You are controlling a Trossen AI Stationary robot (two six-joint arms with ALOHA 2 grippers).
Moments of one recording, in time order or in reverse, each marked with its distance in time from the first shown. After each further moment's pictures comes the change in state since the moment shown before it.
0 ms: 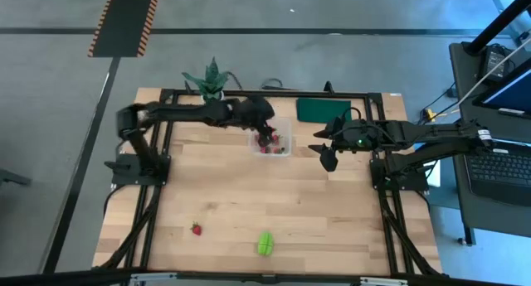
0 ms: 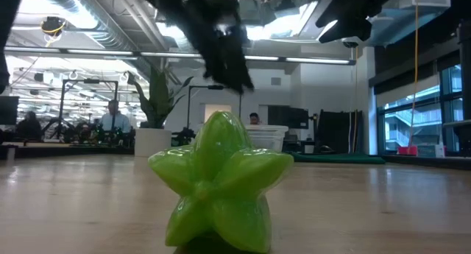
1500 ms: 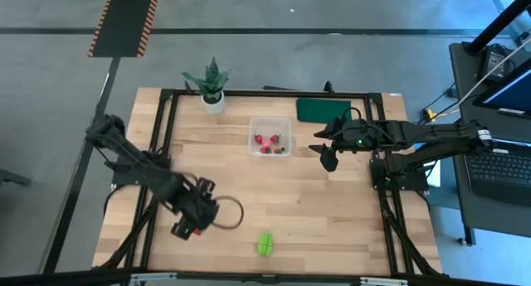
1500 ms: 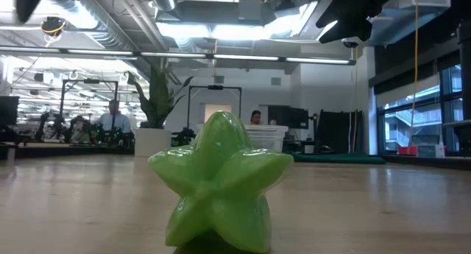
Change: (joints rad) left arm -0.926 -0.221 -0.001 -0.836 0.052 -0.228; right arm 0.000 0.000 0.000 -0.004 0.000 0.002
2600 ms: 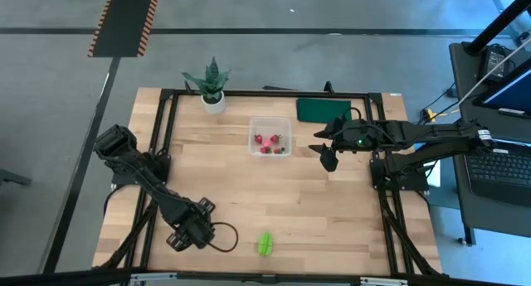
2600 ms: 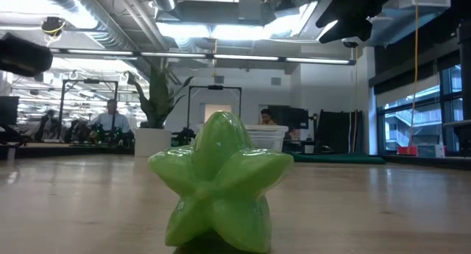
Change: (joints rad) left arm -0.120 0.160 -0.268 0.328 0.099 0.106; right arm 0.000 0.000 0.000 0.001 0.000 0.004
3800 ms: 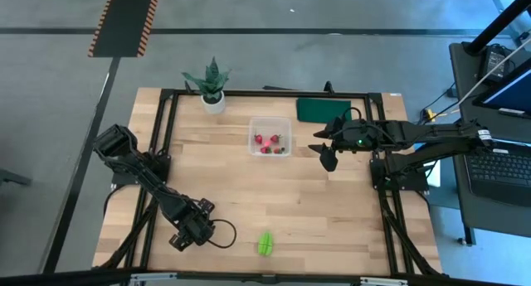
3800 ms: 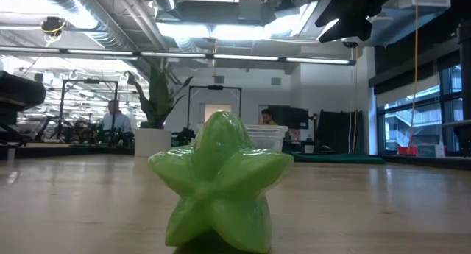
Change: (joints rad) left arm 0.001 -0.002 -0.154 0.239 0.018 -0.079; right arm 0.000 0.000 0.000 0.006 0.000 0.009
